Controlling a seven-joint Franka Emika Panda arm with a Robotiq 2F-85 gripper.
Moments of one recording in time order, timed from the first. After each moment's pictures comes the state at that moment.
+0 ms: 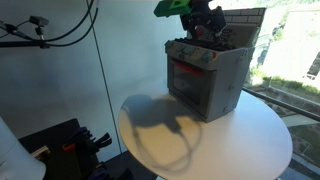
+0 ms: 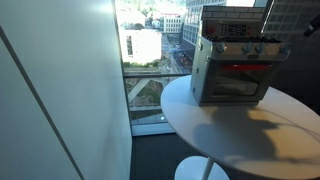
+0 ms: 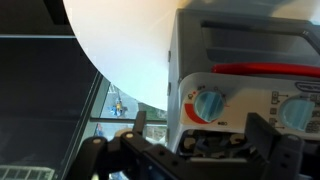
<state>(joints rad) -0.07 -0.09 -0.19 -2.16 0.06 2.60 -0.18</state>
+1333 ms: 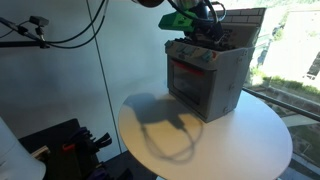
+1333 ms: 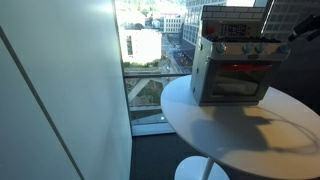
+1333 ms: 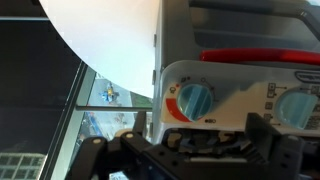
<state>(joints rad) -0.07 0.01 -0.15 -2.16 0.22 2.76 -0.29</state>
